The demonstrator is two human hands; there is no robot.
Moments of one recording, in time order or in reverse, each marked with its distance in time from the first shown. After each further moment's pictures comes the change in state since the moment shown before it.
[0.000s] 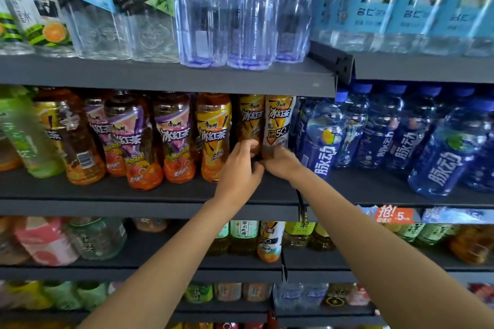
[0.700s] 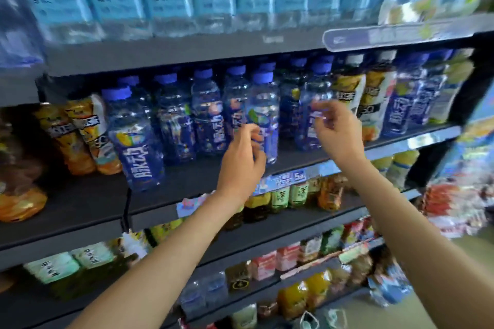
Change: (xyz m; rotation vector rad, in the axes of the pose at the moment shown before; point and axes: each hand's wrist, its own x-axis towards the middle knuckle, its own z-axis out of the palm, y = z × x) left_hand -0.005 0.233 0.219 -0.253 -0.153 0.225; right_hand -0.152 0.282 -0.225 0.195 0.829 0.111
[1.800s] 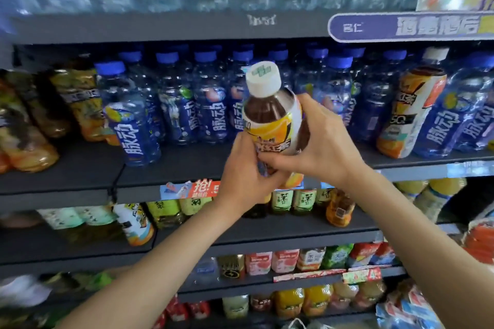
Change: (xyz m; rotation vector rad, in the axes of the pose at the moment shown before) left_hand -0.006 0.020 0.052 -0.024 0.144 -0.057; right_hand 0.007 -0.001 -0.023 0.086 -0.385 -0.622
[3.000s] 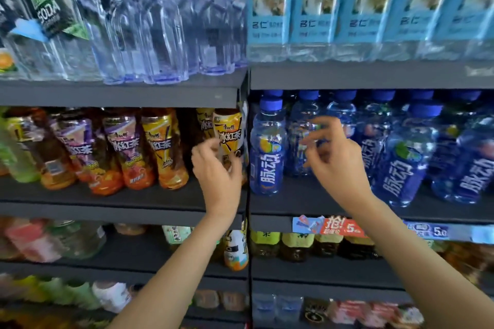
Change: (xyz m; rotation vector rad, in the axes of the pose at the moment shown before) left_hand 0.001 -0.117 -0.233 0.341 0.652 -0.137; right_hand 0.088 -0.109 0.170 0.096 0.158 0.031
